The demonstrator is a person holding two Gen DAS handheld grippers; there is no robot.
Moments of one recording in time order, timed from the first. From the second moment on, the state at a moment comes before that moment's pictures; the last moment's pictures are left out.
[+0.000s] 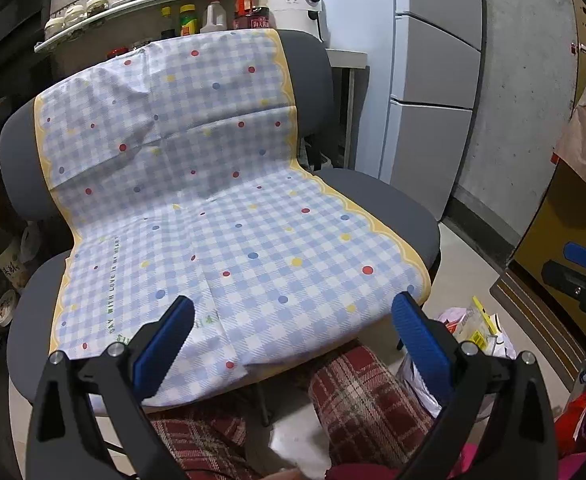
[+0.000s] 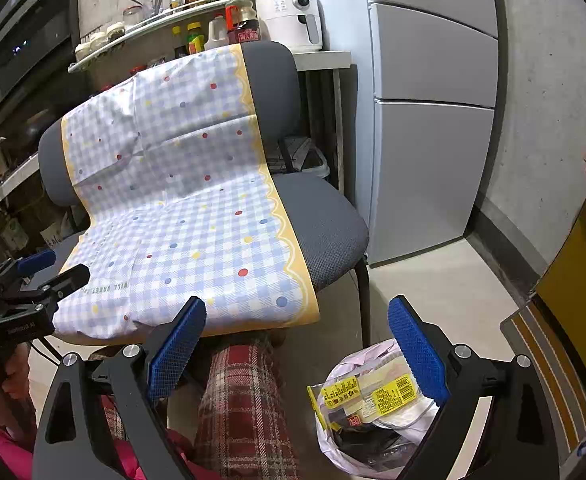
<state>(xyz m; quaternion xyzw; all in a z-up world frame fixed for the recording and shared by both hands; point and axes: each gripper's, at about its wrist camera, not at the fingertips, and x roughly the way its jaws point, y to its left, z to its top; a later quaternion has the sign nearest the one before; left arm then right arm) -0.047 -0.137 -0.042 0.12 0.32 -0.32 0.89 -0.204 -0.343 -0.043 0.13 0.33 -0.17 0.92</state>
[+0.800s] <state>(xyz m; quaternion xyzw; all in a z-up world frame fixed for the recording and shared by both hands) -0.047 -0.138 -0.042 0.12 0.32 -0.32 0.89 -0.203 -0.350 -0.049 0.14 0.34 -0.18 0.92</state>
